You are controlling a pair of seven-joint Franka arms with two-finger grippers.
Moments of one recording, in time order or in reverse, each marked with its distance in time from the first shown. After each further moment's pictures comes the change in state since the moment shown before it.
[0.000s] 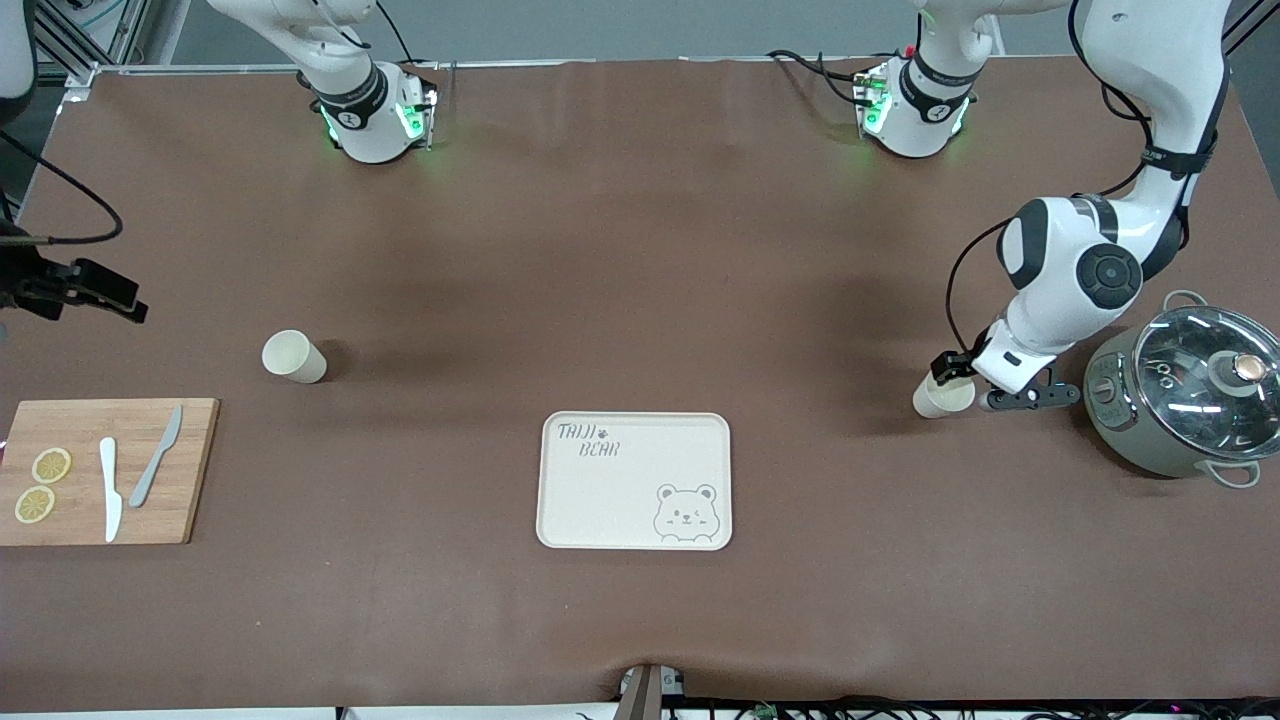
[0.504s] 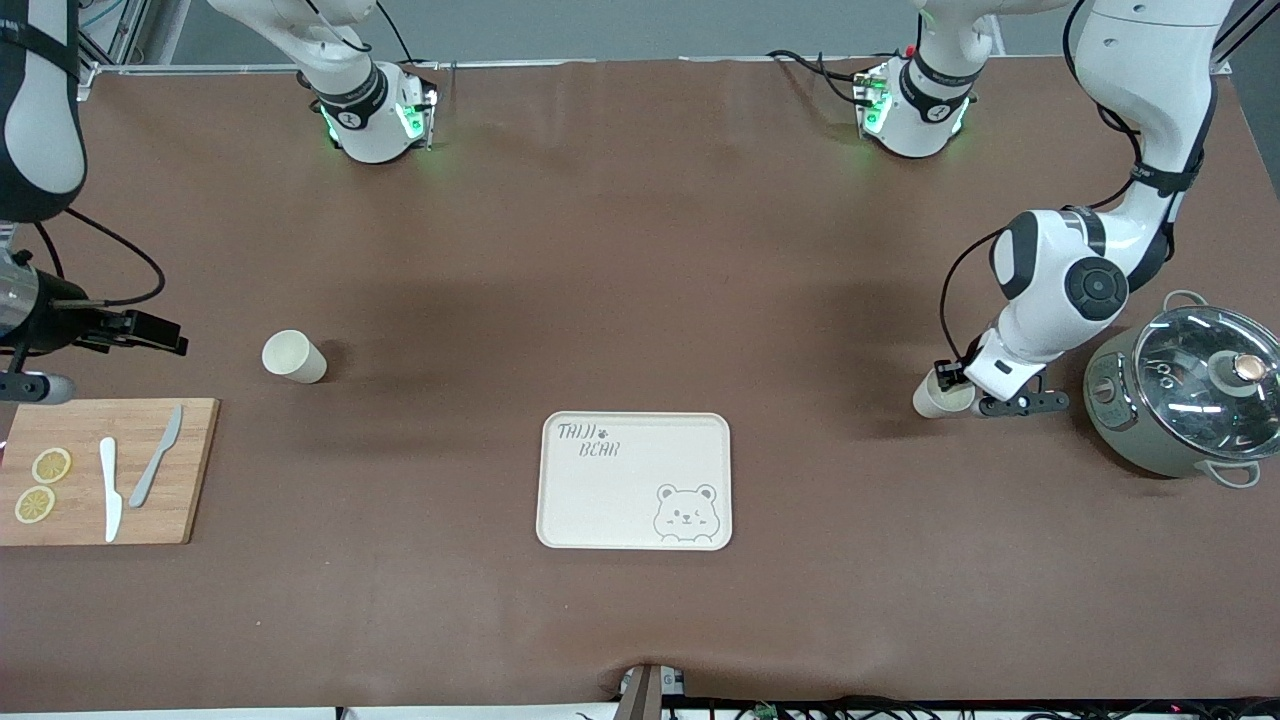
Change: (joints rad) left arm 0.000 0.051 0.000 0.016 0.000 0.034 0.000; right arm -0.007 0.115 0.001 0.000 0.001 0.007 0.002
